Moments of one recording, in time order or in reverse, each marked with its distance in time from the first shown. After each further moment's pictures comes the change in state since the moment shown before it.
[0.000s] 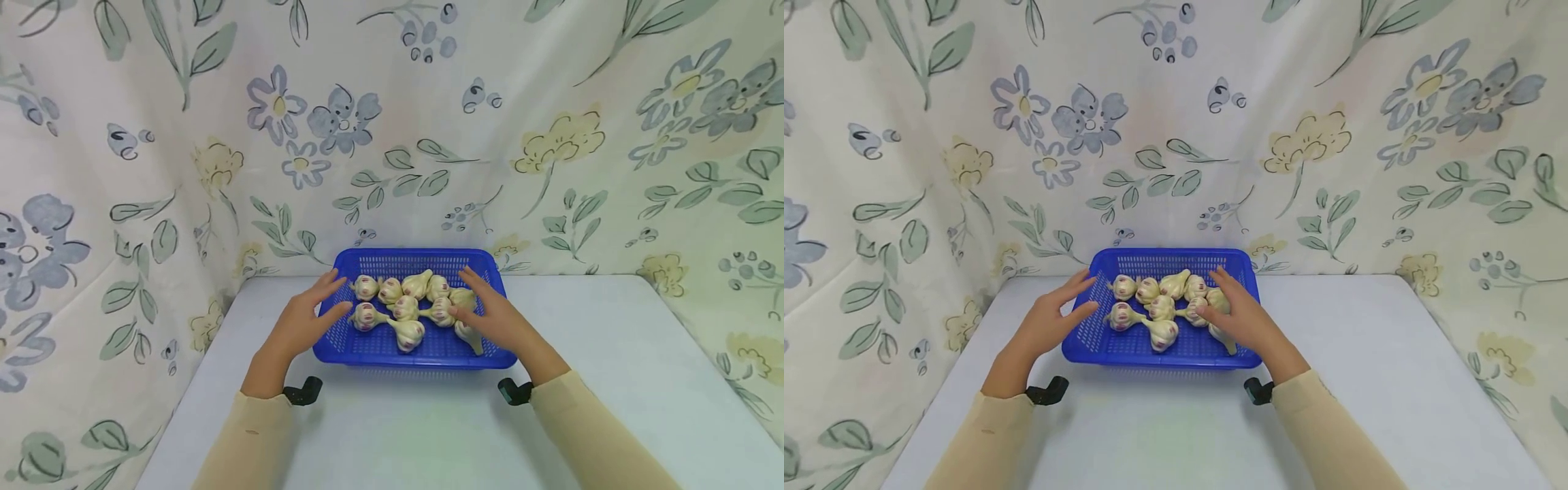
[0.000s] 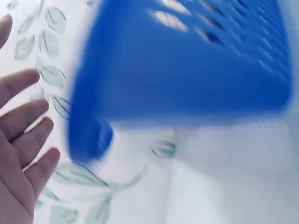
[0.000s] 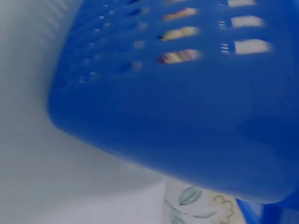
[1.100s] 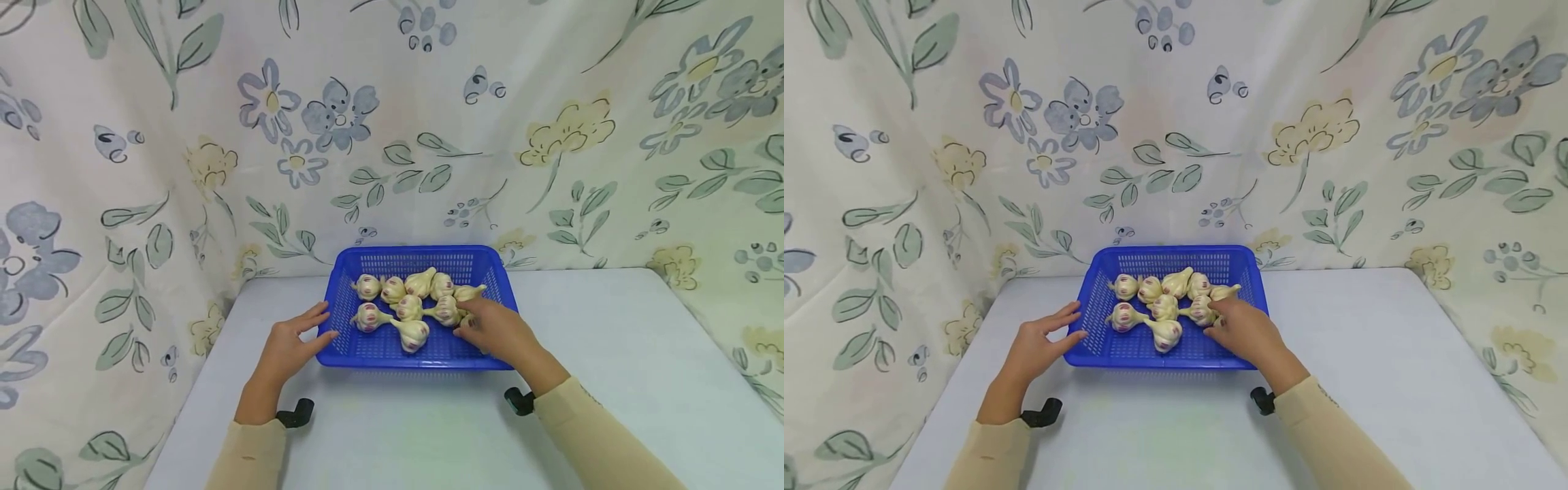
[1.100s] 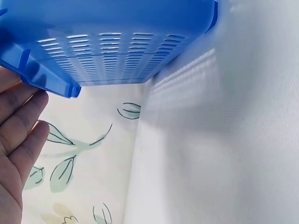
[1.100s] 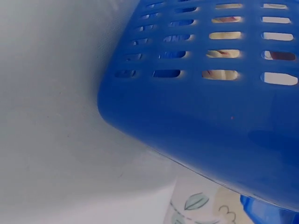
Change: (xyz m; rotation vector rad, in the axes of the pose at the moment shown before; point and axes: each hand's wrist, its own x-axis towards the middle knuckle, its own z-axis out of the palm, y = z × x) left_hand -0.025 -0.058 0.025 -0.037 0.150 0.021; right_hand -0.003 0.001 0.025 -0.302 0.003 0.037
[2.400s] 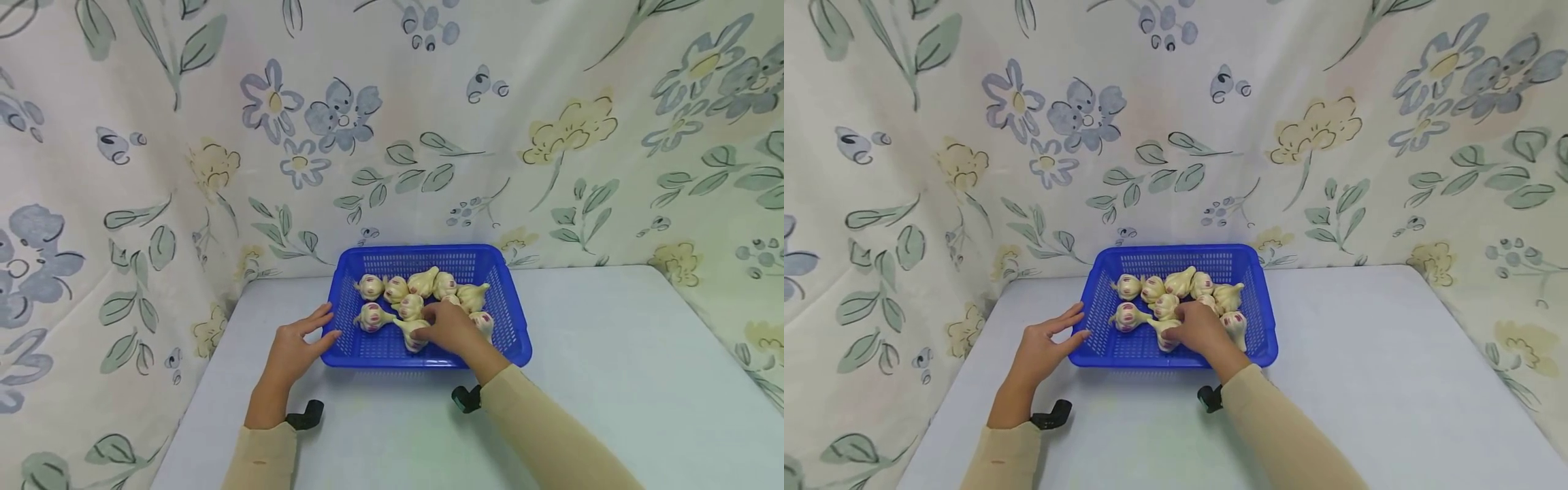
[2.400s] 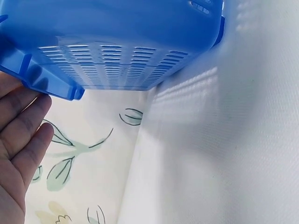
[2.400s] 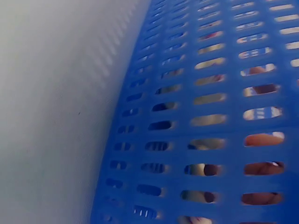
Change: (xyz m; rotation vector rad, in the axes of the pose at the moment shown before) left_hand -0.003 -0.002 0.004 -0.046 0.044 -0.026; right_hand 0.037 -0.068 0.032 0.324 -0.146 0.203
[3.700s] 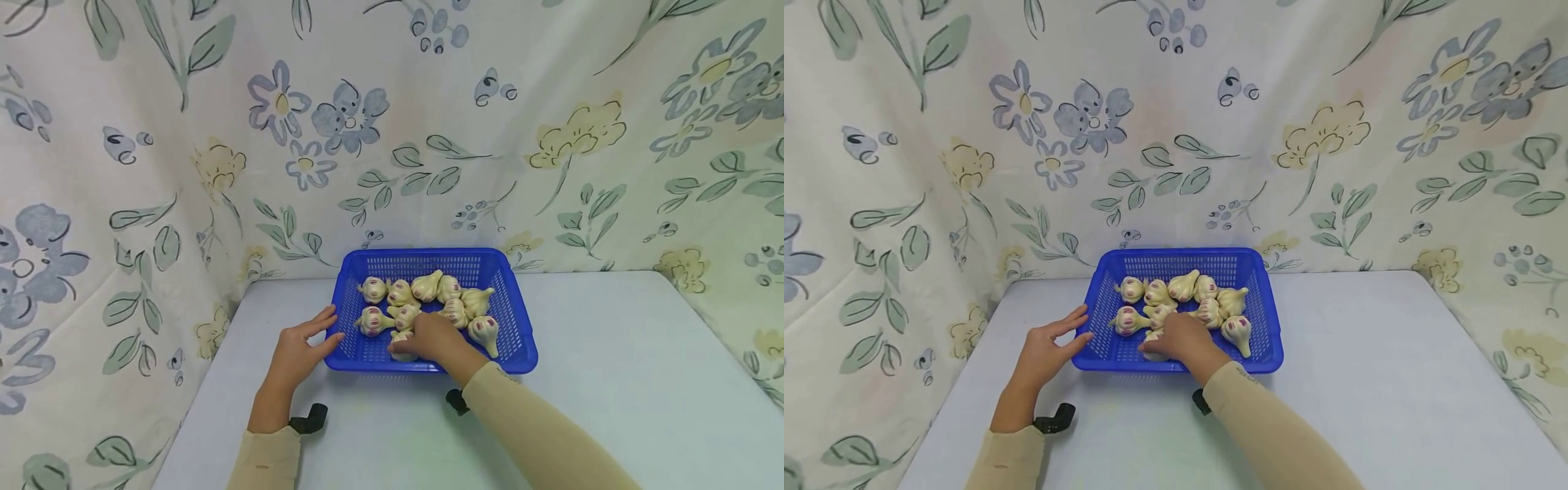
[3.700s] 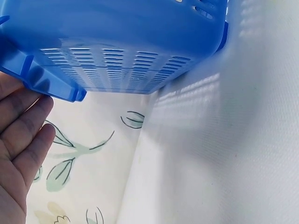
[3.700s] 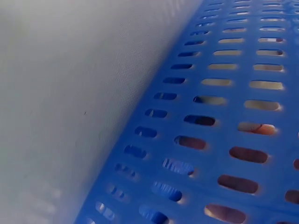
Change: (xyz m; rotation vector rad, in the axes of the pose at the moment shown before) left_hand 0.000 -0.001 0.002 -0.050 0.011 -0.001; right_hand 0.012 -0.019 0.029 -0.223 -0.069 -0.006
